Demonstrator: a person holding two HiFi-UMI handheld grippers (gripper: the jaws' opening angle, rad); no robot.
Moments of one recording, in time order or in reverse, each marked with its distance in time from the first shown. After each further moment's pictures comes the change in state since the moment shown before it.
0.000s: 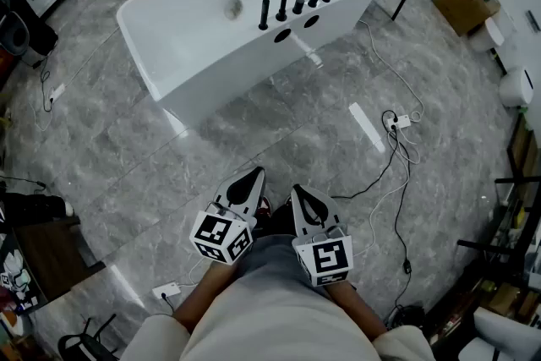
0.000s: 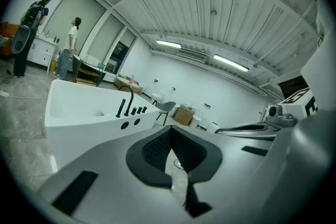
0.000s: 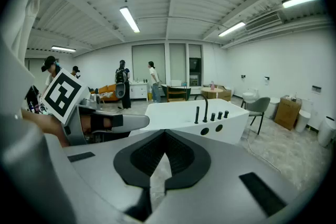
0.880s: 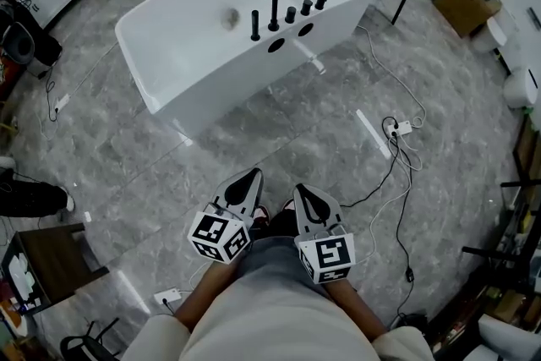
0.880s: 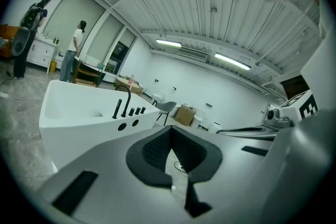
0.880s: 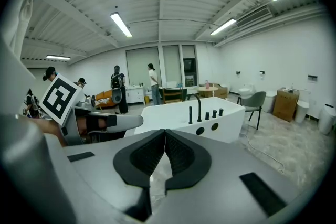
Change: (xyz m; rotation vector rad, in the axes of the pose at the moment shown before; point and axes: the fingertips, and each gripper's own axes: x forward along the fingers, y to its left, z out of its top) left arm 0.044 -0.020 0.004 -0.003 0.005 0.019; right arm -0.005 -0.065 -0.006 0.077 -0.013 -0.009
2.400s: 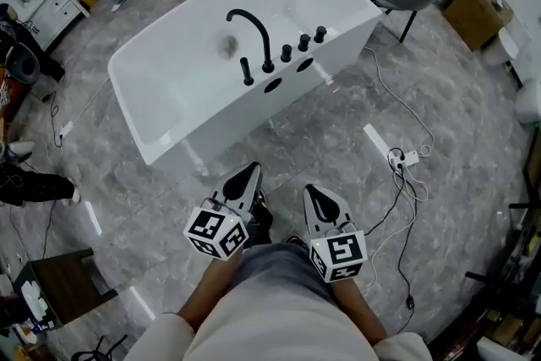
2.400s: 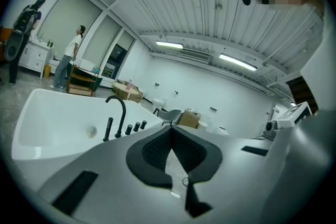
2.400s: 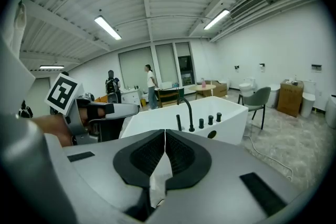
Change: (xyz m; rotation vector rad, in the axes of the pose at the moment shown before) left arm 0.201 0.063 0.107 0.026 -0.034 0.010; right arm 0.137 -0.166 0.076 0.078 0.004 0.019
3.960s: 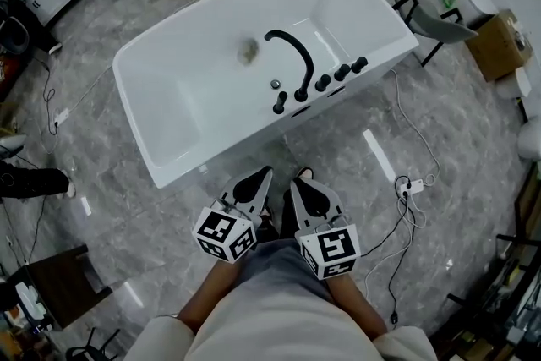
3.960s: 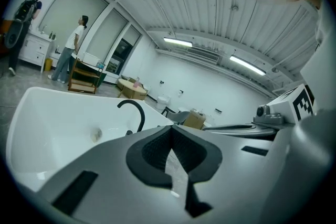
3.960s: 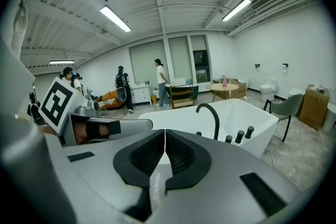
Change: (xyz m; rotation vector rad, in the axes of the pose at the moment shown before) left arm 0.075 0.168 0.061 -0.053 0.028 0.002; right arm 0.223 0.048 0.096 -0.084 0.049 0.129
